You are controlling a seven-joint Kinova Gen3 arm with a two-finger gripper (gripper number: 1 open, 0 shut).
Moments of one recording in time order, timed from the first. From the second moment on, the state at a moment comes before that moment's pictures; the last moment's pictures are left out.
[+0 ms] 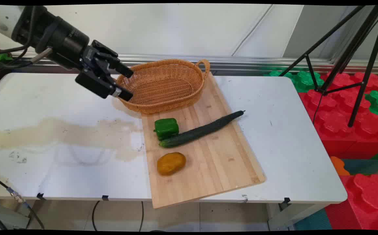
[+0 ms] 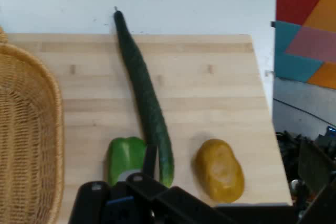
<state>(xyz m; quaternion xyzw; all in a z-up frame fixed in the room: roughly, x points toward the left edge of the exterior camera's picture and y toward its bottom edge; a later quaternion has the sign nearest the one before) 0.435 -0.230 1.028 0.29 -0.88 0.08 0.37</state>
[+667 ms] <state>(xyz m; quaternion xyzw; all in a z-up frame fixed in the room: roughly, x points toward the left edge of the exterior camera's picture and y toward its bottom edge) 0.406 -0.300 0.980 0.33 -0.87 0.11 0.34</state>
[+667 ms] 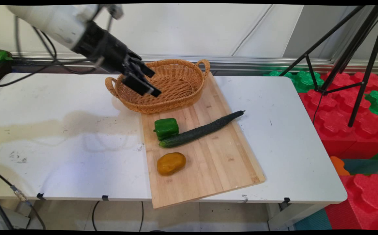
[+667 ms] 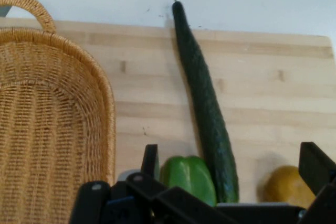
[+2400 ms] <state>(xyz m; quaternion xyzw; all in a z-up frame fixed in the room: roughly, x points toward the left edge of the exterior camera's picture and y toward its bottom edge) 0.281 -0.402 0.825 0.33 -0.90 0.05 0.27</state>
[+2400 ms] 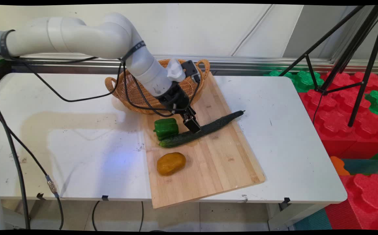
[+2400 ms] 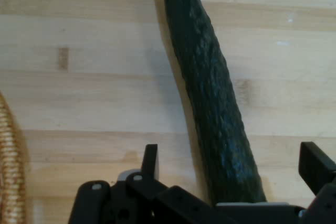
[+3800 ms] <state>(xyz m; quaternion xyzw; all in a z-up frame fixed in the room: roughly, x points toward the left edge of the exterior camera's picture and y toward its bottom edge) 0.254 -0.418 0.793 0.32 -0.91 0.05 0.25</state>
